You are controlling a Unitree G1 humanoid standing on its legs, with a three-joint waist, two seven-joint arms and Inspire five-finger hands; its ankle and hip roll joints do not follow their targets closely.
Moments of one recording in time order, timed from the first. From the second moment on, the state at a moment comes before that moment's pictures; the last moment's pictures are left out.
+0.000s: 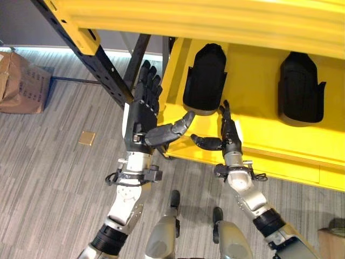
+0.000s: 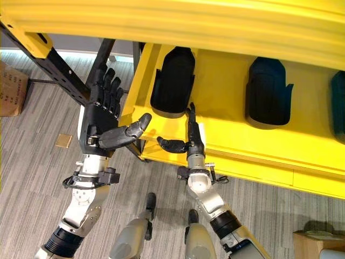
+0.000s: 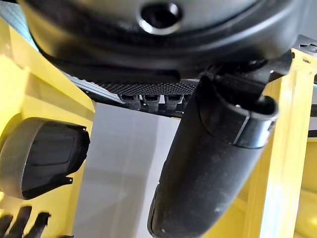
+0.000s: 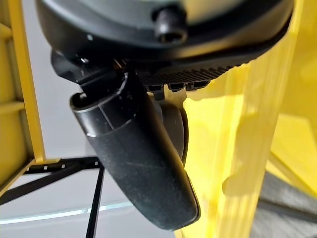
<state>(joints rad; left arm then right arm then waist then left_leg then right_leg) -0.21 0.34 -0.31 -0.13 -0.43 -0.45 0.23 -0.39 -0.26 0.43 0.23 0.25 -0.17 -0.58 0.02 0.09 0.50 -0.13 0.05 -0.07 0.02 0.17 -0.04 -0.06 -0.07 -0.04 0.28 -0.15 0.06</state>
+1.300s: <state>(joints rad) 0.12 0.45 -0.33 -0.24 -0.72 -0.46 -0.24 0.25 -0.44 0.16 -0.23 0.39 -0.28 -0.25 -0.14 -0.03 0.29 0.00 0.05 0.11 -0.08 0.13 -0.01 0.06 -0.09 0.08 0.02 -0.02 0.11</state>
